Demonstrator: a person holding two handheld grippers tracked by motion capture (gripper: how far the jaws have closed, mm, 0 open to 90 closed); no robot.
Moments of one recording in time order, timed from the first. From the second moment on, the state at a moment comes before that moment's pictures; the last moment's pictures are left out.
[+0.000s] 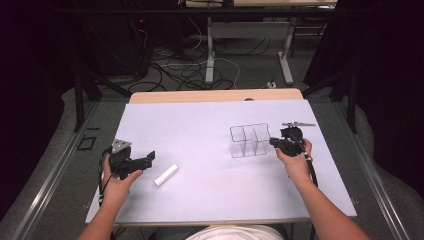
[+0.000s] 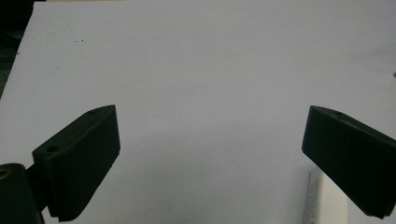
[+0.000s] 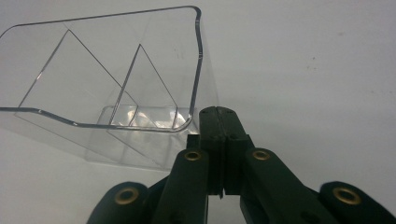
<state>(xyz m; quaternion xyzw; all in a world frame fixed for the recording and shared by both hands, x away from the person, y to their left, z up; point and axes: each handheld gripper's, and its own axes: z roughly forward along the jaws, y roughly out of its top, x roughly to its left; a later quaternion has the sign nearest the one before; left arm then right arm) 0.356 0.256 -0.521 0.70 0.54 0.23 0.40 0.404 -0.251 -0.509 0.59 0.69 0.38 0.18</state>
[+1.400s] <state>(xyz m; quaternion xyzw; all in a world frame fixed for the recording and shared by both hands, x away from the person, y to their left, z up) 0.356 0.256 -0.522 0.70 0.54 0.23 0.40 0.420 -0.157 -0.508 0.56 0.73 0.37 0.15</state>
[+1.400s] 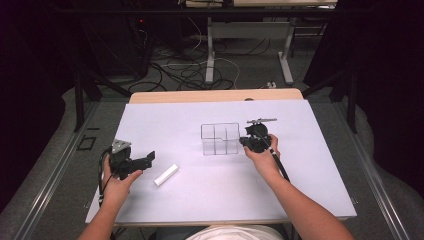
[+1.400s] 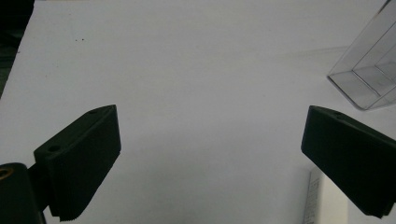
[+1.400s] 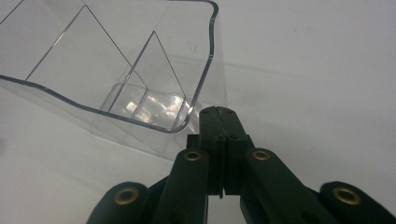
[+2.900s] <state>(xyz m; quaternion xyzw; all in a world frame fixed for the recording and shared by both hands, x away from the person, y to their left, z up) 0.344 0.220 -0.509 0.78 0.46 0.21 0.37 0.388 -0.202 -0.489 0.49 0.74 0.45 0.14</state>
